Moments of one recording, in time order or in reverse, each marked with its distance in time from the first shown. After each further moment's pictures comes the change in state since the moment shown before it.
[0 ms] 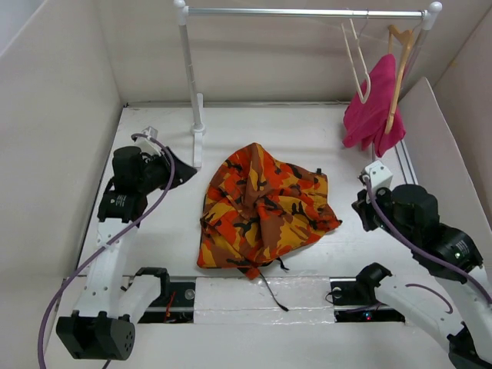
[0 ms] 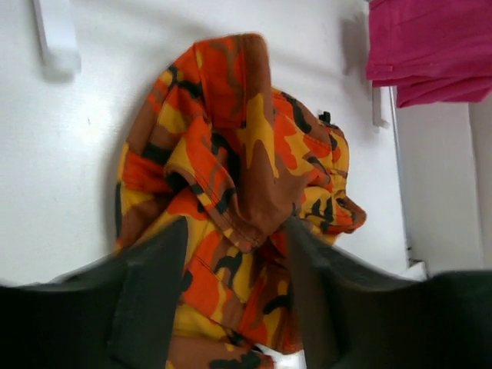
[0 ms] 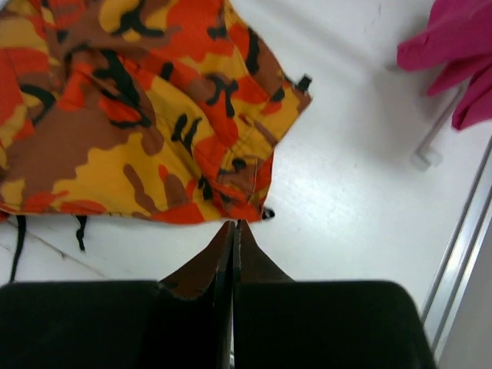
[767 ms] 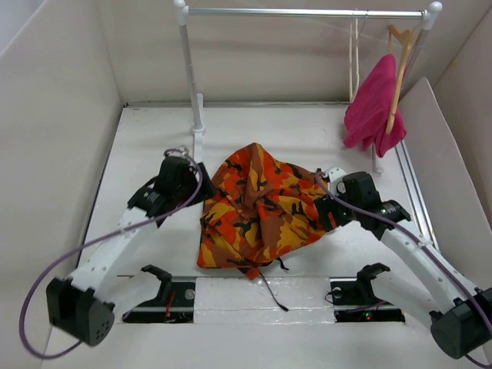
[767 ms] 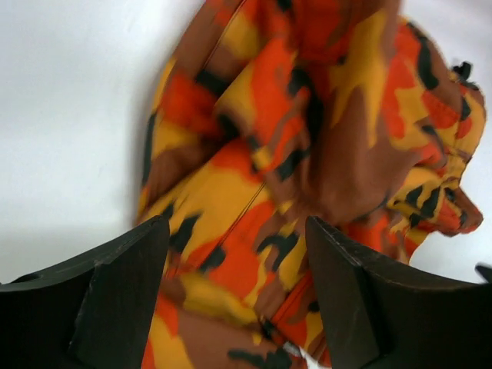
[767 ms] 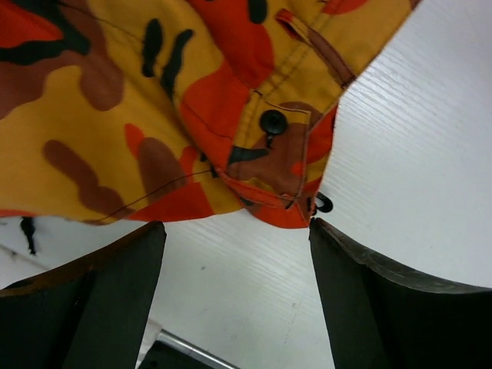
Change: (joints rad) left arm -0.392 0.203 -0.018 -0.081 -0.491 -0.099; right arm -0.145 0.281 -0.412 0.286 -0.213 -0.014
